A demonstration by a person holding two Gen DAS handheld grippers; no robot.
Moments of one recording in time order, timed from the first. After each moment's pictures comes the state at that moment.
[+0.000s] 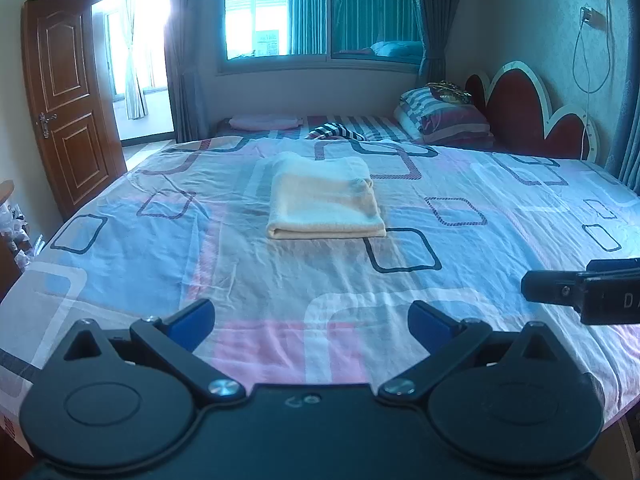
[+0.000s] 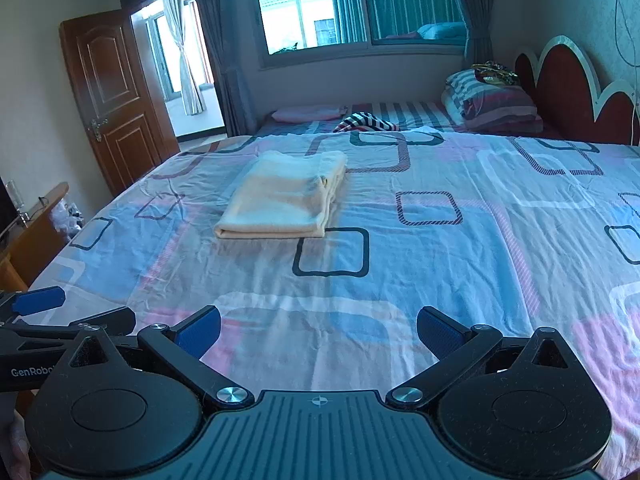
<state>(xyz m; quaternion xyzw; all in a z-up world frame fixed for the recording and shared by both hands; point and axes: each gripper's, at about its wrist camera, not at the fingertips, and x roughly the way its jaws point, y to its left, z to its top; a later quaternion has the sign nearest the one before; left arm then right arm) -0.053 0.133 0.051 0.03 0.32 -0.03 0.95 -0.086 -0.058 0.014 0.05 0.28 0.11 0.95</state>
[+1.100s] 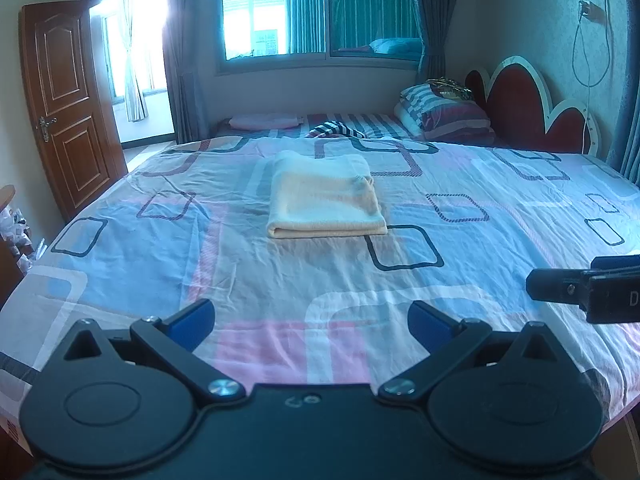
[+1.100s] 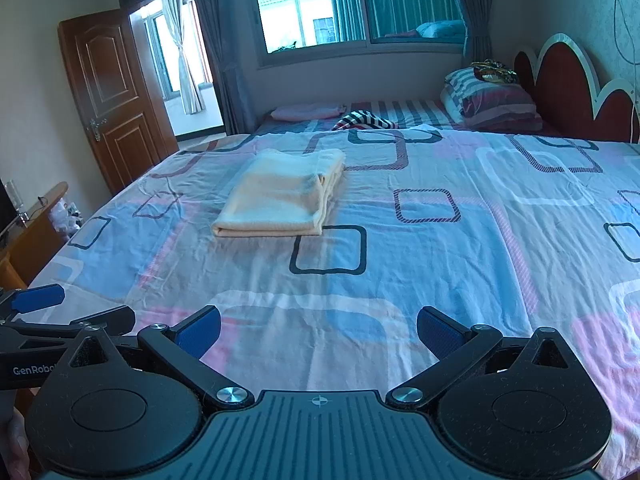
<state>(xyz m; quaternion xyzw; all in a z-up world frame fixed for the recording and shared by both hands) -0.048 0.133 0.049 0.04 0.32 -0.03 0.95 -0.082 -0.058 0.014 0.05 0.29 0.11 0.95</state>
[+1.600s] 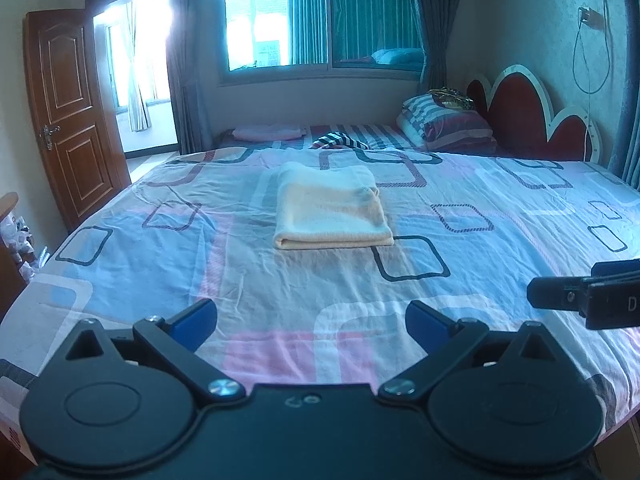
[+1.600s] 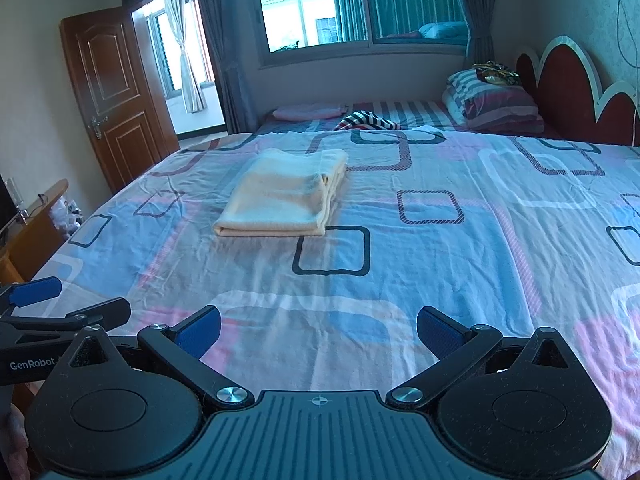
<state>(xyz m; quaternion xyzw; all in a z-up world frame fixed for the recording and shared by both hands) -0.046 0.142 0.049 0.04 0.30 -0.03 0.95 -0.081 -0.056 0.013 0.05 0.29 0.11 0.95</state>
